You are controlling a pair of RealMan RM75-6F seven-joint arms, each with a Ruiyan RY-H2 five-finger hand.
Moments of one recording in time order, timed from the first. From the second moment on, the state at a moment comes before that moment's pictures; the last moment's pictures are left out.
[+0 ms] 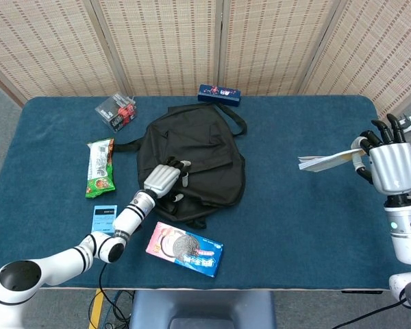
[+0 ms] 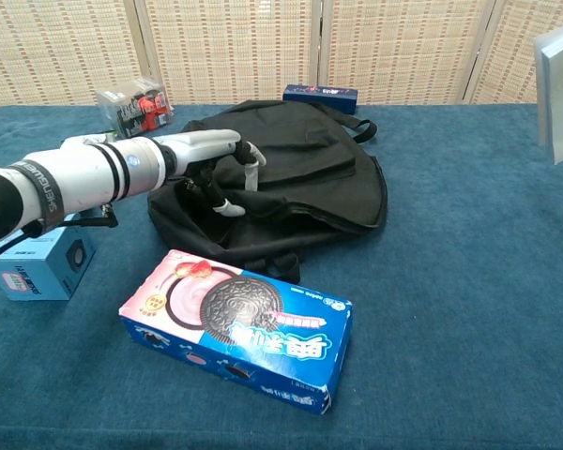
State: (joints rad) left arm -1.02 -1.77 -0.26 -0.96 1.14 0.65 0.00; right arm 0.44 -1.19 0.23 -1.27 -1.41 1.42 -0.04
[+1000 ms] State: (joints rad) left arm -1.16 -1.82 -0.47 -0.76 0.76 0.64 0.16; right arm 0.57 -1.17 0.23 -1.56 -1.70 1.45 0.02
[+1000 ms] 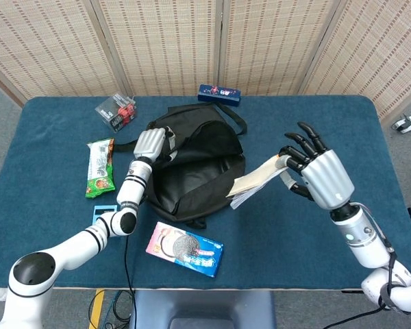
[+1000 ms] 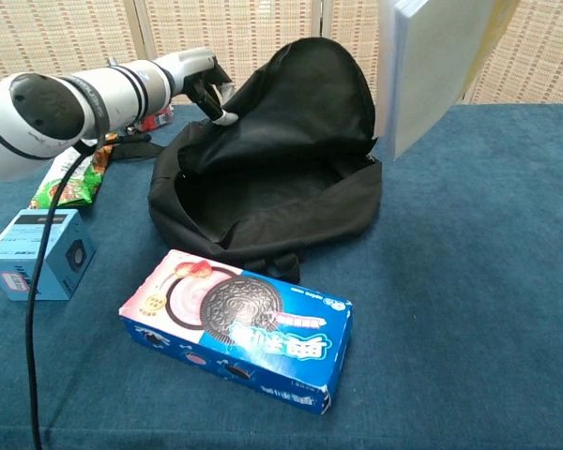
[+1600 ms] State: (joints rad) left arm -1.22 -1.84 -0.50 -0.66 0.59 0.59 0.27; right arm 0.83 -1.38 0.26 -1.41 -1.69 1.19 0.06
